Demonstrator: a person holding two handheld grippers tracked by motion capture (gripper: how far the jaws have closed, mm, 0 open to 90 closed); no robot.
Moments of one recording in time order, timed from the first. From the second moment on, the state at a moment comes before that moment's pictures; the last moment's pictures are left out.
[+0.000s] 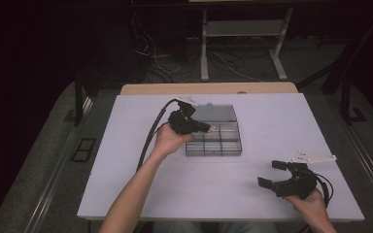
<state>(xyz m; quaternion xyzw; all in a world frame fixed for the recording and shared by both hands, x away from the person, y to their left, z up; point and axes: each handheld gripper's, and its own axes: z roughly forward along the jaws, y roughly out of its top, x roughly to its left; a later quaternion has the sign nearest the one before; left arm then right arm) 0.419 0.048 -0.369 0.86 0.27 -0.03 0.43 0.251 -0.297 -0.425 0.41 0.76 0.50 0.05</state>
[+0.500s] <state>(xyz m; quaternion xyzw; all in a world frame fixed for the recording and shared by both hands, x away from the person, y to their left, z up) 0.424 0.034 -0.403 0.87 0.28 -0.05 0.41 0.250 -0.299 -0.423 0.41 0.76 0.50 0.05</state>
